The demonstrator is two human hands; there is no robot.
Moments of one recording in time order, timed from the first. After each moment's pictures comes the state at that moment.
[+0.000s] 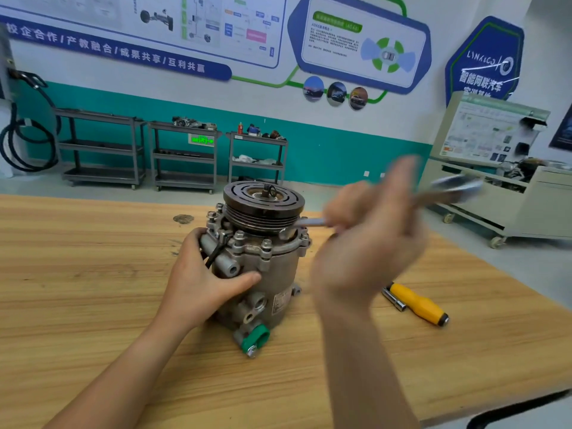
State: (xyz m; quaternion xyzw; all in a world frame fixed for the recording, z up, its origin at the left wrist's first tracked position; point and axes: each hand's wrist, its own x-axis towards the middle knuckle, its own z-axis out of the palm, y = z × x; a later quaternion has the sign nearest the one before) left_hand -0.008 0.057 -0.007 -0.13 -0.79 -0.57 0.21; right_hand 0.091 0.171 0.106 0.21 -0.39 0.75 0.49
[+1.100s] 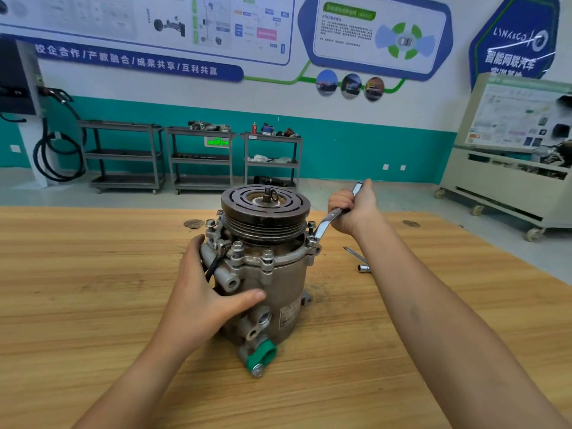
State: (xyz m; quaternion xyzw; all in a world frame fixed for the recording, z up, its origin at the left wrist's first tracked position) left_hand 0.001 0.057 -0.002 -0.14 -0.79 -0.57 0.18; right_hand -0.081 0.285 0.097 -0.10 -0.23 0.97 0.00
